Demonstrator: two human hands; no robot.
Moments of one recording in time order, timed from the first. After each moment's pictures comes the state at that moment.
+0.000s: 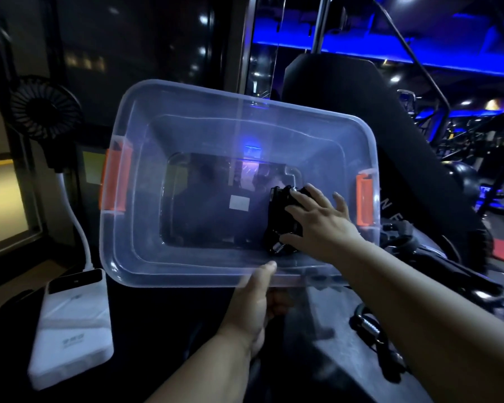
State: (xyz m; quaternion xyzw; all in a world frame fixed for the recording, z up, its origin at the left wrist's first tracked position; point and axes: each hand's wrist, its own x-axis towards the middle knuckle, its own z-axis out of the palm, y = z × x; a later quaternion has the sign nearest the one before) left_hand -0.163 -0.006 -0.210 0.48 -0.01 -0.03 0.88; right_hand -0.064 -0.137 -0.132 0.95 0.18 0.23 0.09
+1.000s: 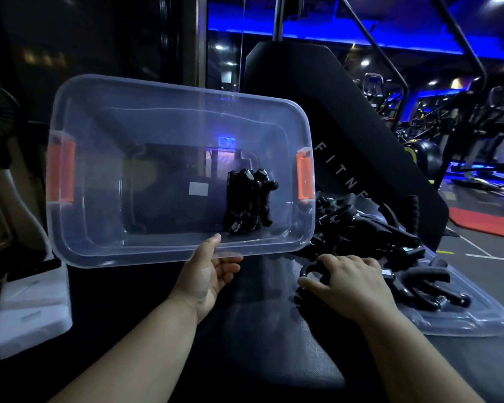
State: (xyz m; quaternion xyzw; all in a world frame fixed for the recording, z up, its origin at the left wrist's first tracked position) left_hand -0.166 -0.016 -0.217 0.50 0.03 -0.03 0.86; right_hand -0.186 -0.257 -0.211 0.98 -0.01 0.17 0.04
